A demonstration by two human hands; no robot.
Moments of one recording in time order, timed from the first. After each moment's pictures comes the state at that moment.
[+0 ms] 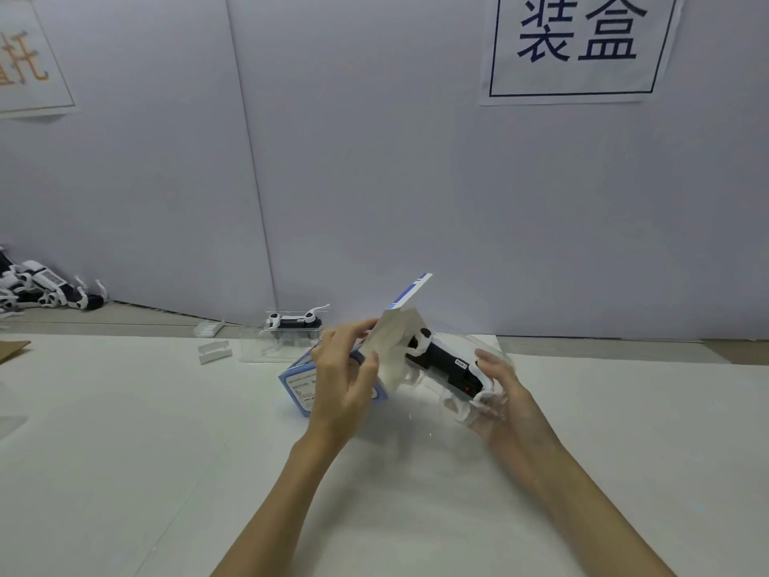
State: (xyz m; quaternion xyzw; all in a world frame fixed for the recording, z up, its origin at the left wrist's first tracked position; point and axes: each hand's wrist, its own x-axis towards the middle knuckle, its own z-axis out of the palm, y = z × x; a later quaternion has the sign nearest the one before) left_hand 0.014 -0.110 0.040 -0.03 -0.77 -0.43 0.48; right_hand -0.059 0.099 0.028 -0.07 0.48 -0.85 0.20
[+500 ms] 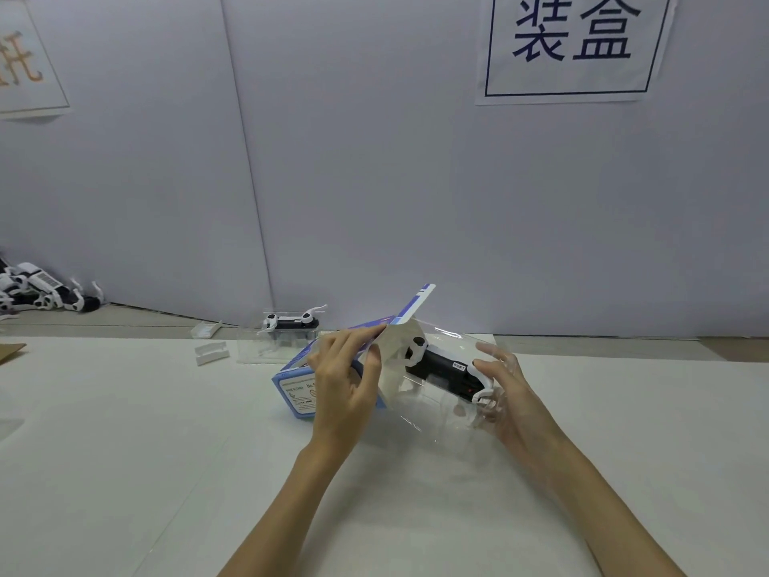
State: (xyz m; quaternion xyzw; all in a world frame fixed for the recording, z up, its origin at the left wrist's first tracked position) left_hand 0.013 -0.097 0.036 -0.01 -0.75 -0.40 0.52; right_hand -0.058 0.106 0.041 -0.11 0.55 -0.81 0.18
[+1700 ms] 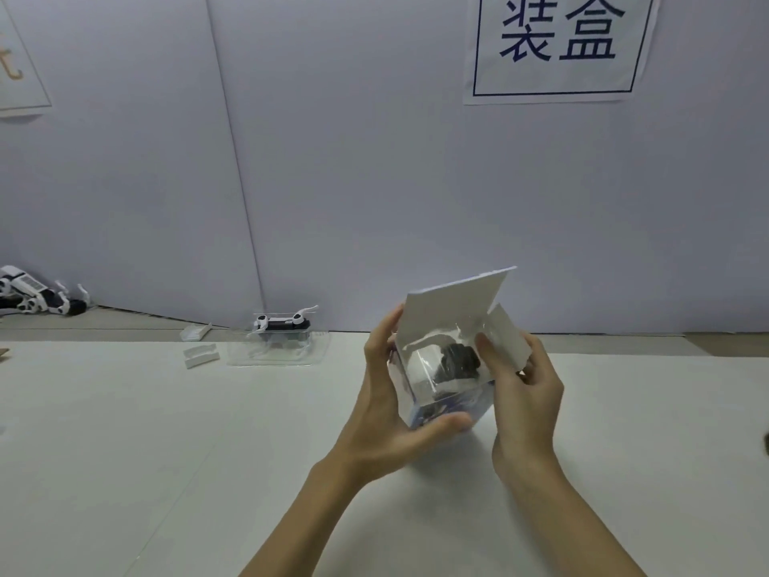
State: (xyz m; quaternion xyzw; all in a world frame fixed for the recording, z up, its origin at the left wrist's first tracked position) left_hand 0.036 -0.052 0.052 -0.23 -0.77 -0.45 0.39; right_hand -0.029 0.096 0.053 -0.11 0.53 -0.83 -0.17
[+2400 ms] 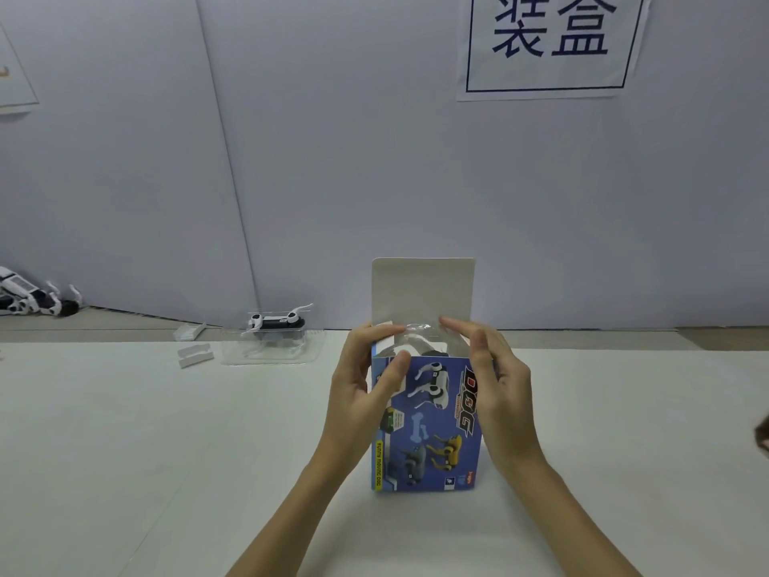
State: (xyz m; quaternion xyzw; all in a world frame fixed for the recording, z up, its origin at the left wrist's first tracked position) left_hand 0.028 -0.063 0.047 -0.10 -0.70 -0.60 0.38; right_hand -0.020 0.097 0.058 -0.28 0.64 -0.70 -0.16
